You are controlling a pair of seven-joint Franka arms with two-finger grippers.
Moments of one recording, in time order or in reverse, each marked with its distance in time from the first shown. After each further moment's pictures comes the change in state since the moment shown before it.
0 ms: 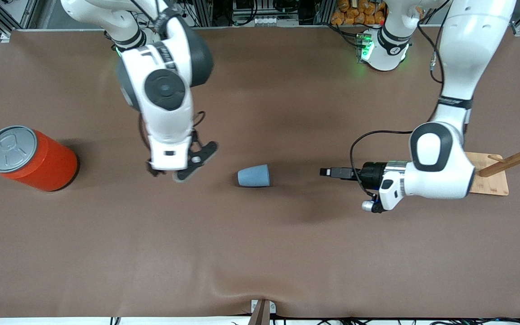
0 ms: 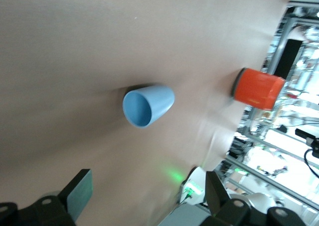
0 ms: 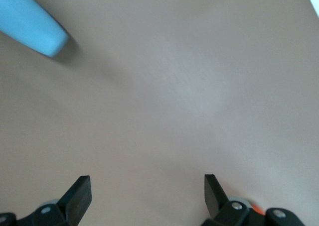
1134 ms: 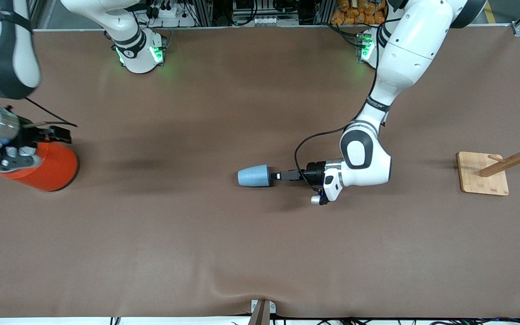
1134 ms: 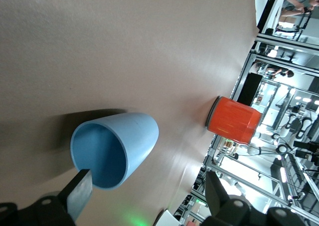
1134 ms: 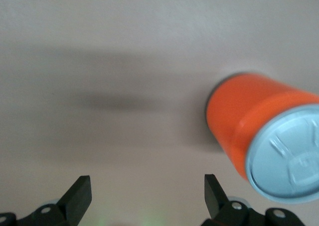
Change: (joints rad) left arm -0.231 0.163 -0.006 -0.053 -0.456 0.291 0.191; right arm -0.526 -0.338 -0.031 -0.409 0.081 0.020 0.088
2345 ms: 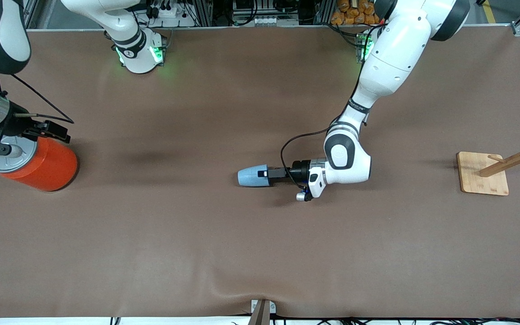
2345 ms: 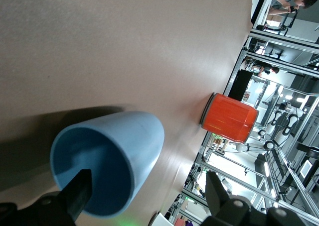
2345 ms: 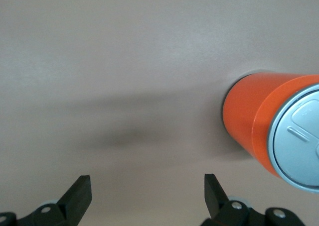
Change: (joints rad) left arm -0.061 0.096 0.000 0.056 -0.121 0.000 0.076; right arm -0.009 -0.113 0.022 -0.158 0.063 0.207 0.188
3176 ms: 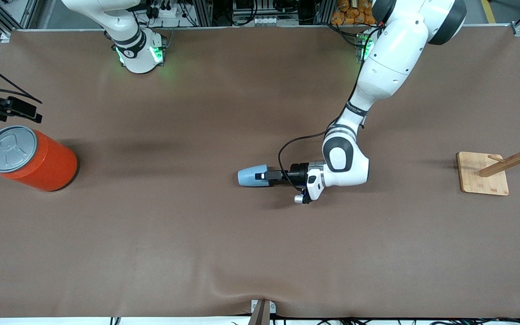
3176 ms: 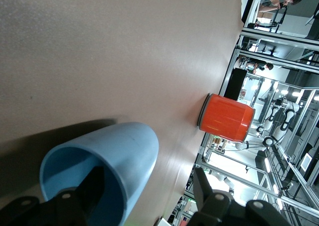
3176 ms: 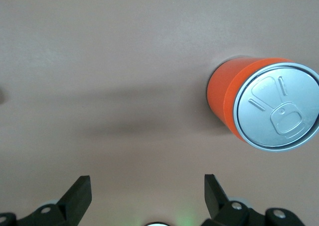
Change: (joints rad) left arm -0.004 0.027 0.000 0.033 -0.020 0.000 0.062; right arm -0.044 -0.011 0.015 0.232 0.000 -0.302 -0.045
